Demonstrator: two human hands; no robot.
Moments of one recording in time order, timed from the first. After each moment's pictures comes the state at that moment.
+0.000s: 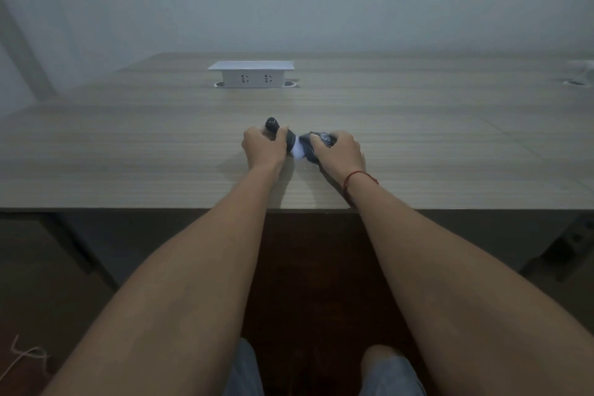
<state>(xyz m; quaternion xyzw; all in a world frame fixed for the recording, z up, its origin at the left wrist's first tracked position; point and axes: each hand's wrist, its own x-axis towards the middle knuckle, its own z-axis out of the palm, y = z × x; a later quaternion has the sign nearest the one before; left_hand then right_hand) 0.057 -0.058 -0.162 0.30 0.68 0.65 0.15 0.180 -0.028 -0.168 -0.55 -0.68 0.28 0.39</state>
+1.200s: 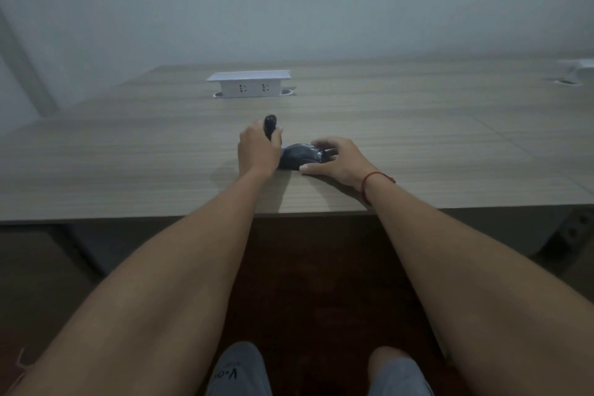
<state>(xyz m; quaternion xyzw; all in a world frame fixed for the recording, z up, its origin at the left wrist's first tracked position) 0.049 -0.074 -0.148 0.46 0.73 0.51 -0.02 0.210 -0.030 -0.160 -0.41 -0.77 0.39 0.31</state>
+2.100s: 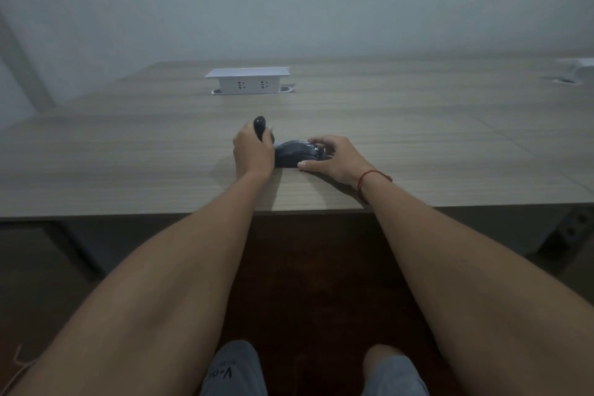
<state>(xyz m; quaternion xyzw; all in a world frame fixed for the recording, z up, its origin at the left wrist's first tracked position) 0.049 -0.076 -0.154 0.41 0.72 0.56 0.00 0.207 -0.032 -0.159 -0.41 -0.78 0.38 0.30</state>
